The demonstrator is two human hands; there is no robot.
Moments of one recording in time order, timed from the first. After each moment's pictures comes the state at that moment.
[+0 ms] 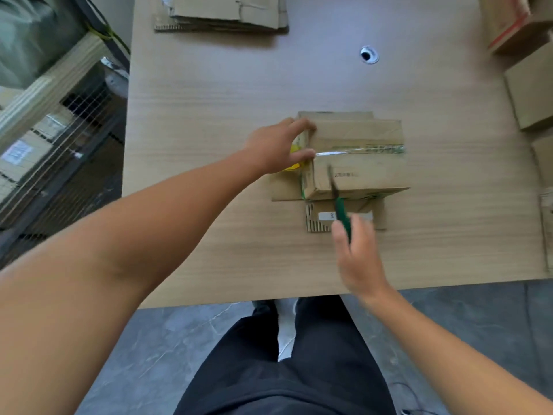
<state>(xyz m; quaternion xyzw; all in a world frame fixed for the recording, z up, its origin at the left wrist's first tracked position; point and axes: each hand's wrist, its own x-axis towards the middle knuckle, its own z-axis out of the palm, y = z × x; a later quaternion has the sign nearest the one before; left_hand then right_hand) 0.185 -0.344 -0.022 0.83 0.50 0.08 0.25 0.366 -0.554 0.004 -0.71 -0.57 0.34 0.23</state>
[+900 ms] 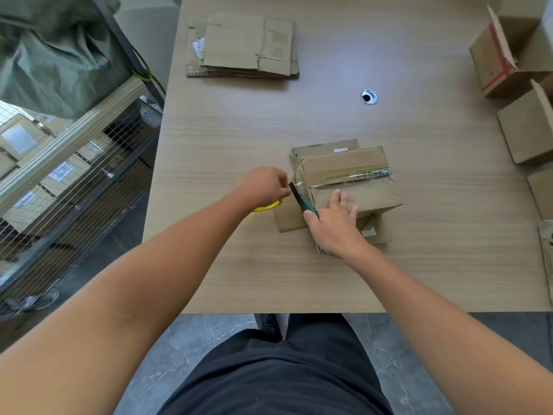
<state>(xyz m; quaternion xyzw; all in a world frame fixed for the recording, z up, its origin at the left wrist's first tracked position) 0.162 -0.373 -0.008 0.73 0.61 -0.02 0.30 0.342 -0.462 0.016 -0.69 -0.63 0.33 -0.07</state>
